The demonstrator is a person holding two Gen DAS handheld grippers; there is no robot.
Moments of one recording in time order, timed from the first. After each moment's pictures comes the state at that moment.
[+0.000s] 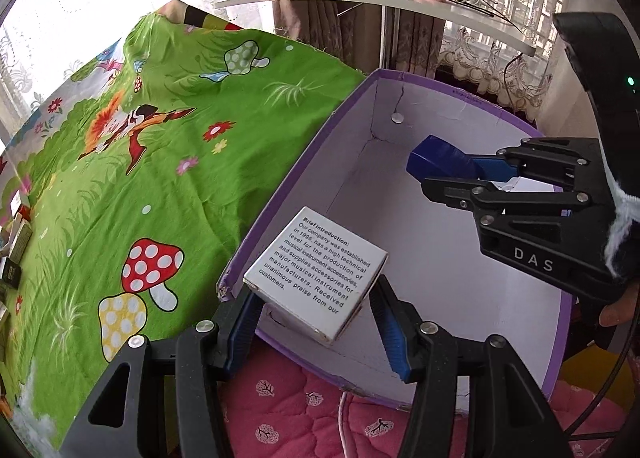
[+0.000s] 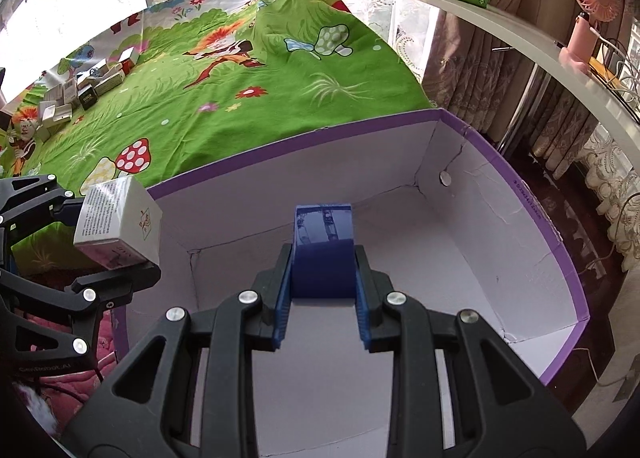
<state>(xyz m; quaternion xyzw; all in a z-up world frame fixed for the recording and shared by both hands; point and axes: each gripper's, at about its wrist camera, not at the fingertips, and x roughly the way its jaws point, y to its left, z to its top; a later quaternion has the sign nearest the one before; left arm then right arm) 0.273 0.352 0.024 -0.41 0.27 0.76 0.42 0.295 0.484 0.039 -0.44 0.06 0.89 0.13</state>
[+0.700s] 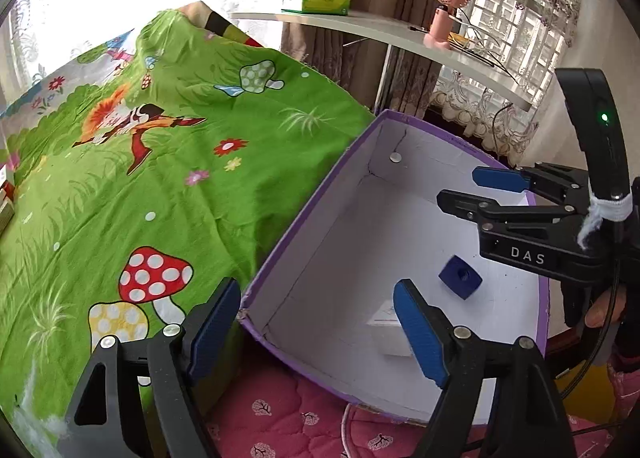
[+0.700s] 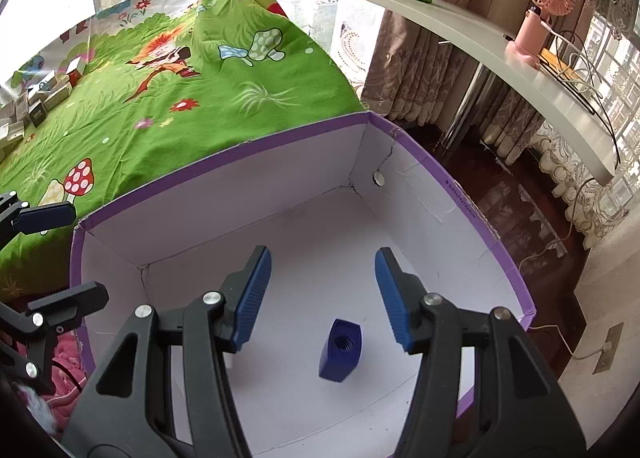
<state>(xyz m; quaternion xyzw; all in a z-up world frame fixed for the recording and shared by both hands) 0.235 0.318 0.039 -0.41 0.17 0.78 0.44 0.290 0.499 0.057 -0.45 0.04 0.87 0.21</state>
